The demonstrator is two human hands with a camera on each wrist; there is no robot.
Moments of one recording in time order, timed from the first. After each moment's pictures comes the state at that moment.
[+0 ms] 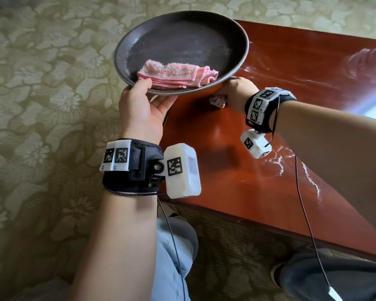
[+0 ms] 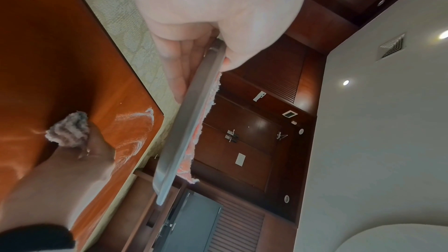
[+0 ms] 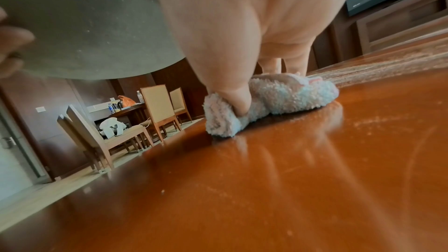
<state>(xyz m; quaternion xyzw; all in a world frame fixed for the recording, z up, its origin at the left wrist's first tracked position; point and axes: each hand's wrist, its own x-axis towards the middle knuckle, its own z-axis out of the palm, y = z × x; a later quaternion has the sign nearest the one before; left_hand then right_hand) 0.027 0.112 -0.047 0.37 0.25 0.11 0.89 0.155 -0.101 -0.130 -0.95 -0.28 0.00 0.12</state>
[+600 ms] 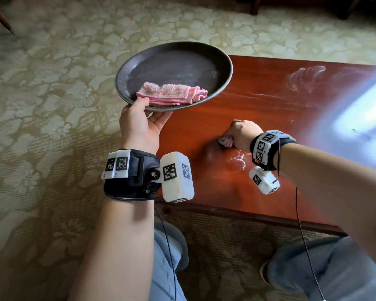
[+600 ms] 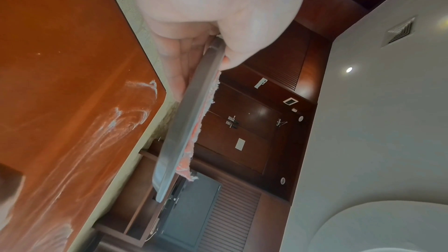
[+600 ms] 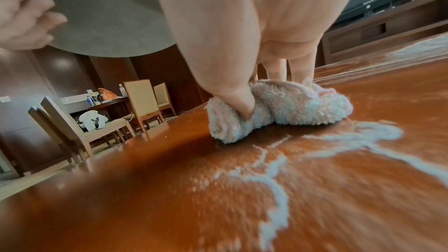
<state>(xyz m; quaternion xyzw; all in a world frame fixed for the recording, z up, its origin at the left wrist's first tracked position) -0.016 0.060 -0.006 0.39 0.22 0.08 0.89 0.042 -0.199 -0.114 -0.98 -0.19 0.07 0.08</state>
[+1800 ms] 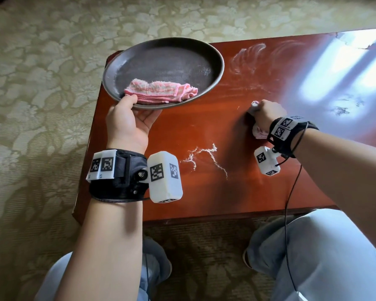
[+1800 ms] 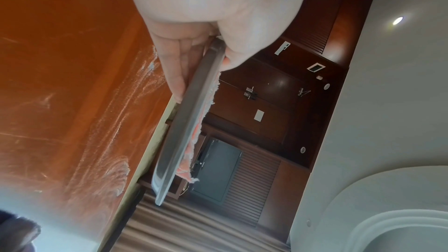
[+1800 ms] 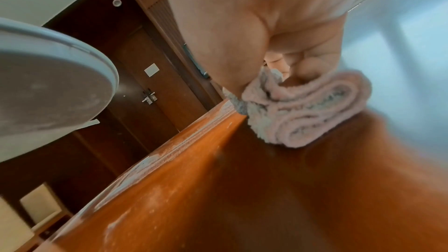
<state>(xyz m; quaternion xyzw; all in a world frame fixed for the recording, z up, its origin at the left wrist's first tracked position) 0.027 -0.068 -0.025 0.44 0.18 -0.02 0.88 0.044 -0.396 -0.118 -0.95 0.26 0.08 0.15</state>
